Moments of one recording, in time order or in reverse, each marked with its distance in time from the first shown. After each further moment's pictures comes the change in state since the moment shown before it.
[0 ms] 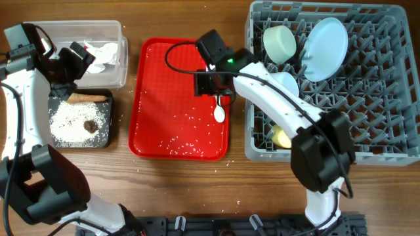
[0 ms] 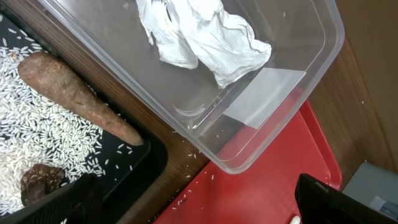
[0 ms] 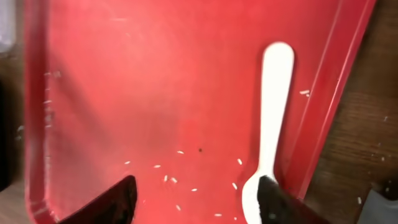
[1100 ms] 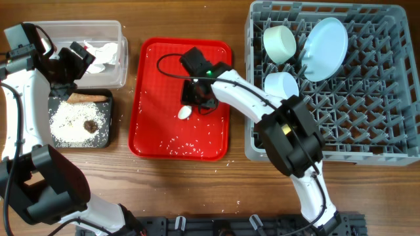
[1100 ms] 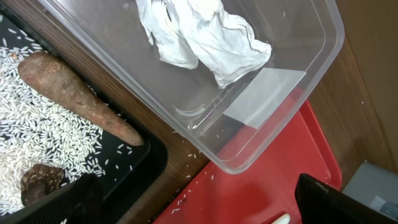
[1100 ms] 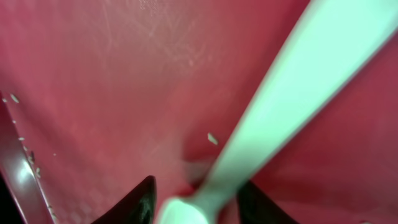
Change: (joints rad) left arm 0.000 0.000 0.000 0.000 0.000 0.000; right arm 0.063 0.217 0.011 0.166 -0.119 0.277
